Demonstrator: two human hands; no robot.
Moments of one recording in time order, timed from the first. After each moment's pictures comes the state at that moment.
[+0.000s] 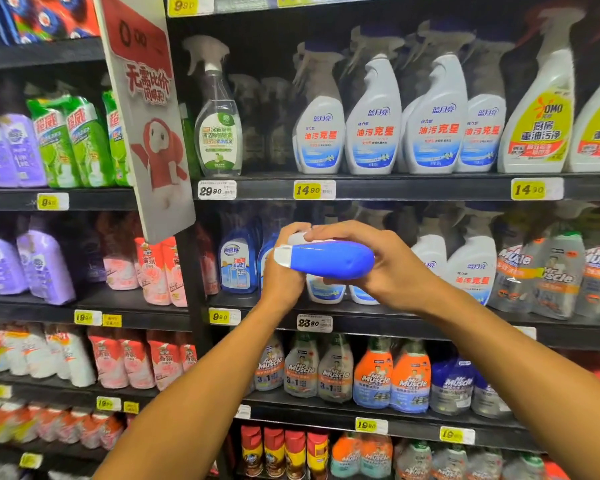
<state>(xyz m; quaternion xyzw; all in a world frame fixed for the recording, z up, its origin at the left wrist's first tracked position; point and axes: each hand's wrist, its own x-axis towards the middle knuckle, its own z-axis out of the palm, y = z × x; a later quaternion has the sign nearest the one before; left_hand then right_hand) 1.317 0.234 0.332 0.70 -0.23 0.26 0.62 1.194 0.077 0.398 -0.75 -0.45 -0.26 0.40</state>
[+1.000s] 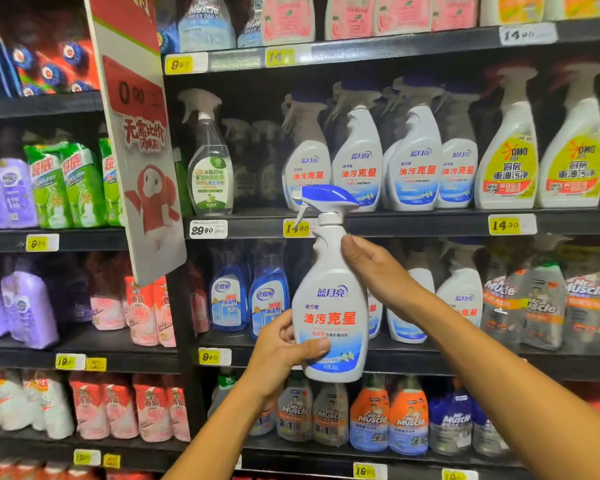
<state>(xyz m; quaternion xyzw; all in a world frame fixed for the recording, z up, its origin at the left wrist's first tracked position) 1.229 0.252 0.321 0.61 -0.26 -0.02 0.74 1.219 0.065 0.422 -0.77 -0.23 -0.18 0.57</state>
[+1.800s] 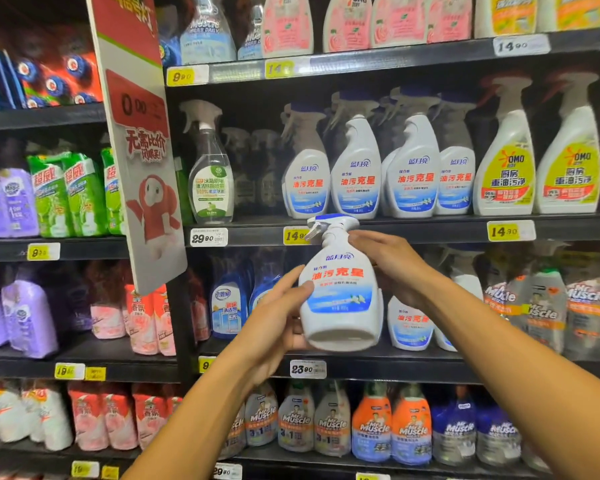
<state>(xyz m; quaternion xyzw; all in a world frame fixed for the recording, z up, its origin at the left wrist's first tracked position) 1.208 0.251 0.395 0.59 -0.26 -0.09 0.76 1.241 0.044 0.445 -0.72 -0.08 -0.13 0.68</state>
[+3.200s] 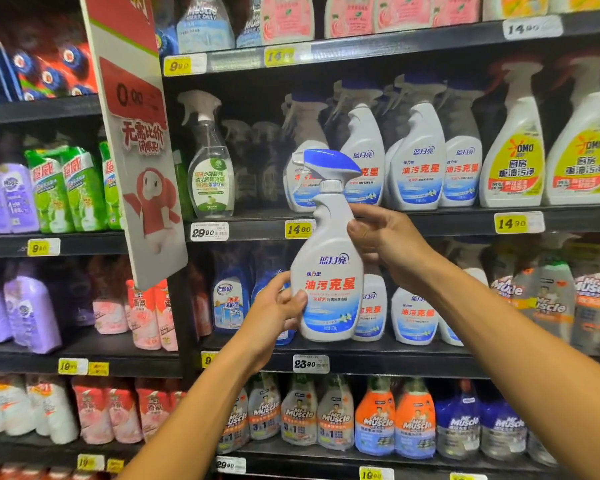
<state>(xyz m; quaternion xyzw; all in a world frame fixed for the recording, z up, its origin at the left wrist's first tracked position) 1.248 0.259 0.370 0.68 -0.25 0.00 0.69 1.232 0.056 0.458 -0.70 -0.19 -0.17 0.67</state>
